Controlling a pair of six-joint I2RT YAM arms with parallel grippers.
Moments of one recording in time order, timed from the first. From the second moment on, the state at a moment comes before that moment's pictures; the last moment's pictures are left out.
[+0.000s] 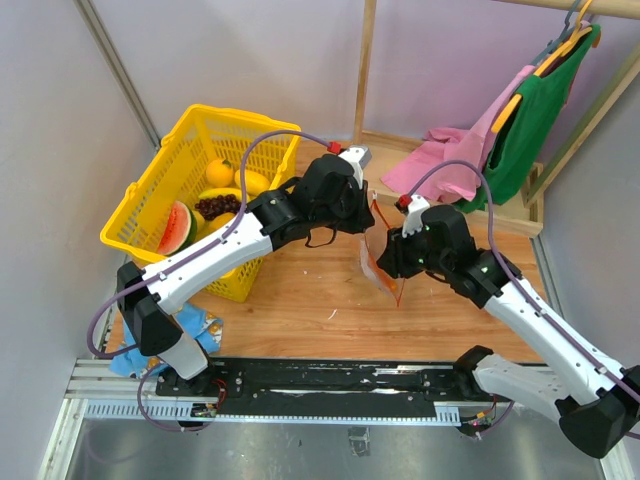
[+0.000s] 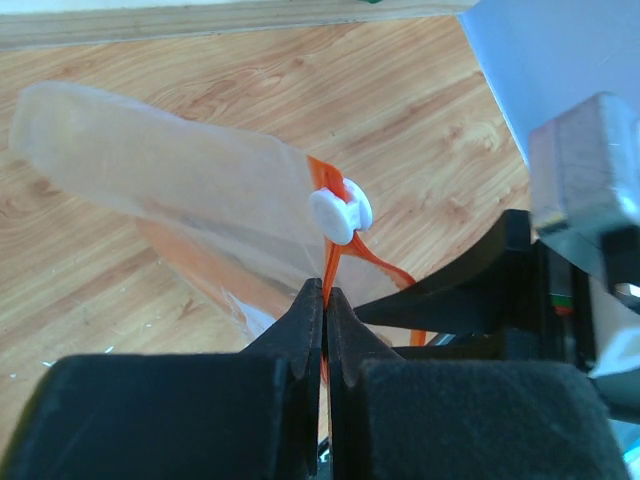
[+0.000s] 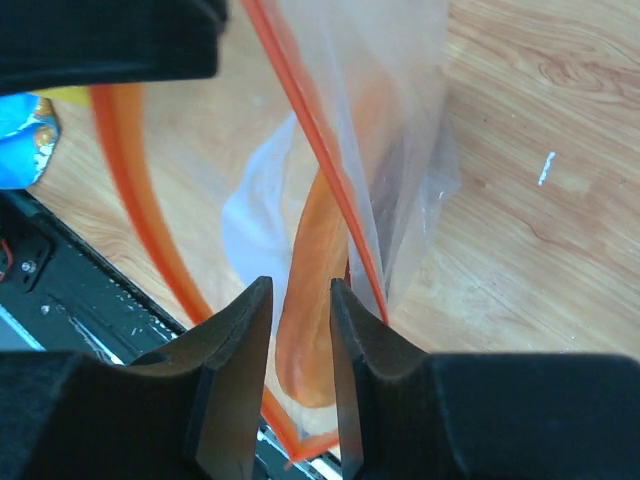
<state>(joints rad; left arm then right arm) -0.92 1.59 1.62 -0.55 -0.05 -0.53 0.62 0.96 0.94 -0.59 -0.17 0.25</state>
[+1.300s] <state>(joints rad) -0.92 1.58 1.54 -0.40 0.07 -0.63 0.61 0.92 0.72 -0.36 -0.16 0.26</state>
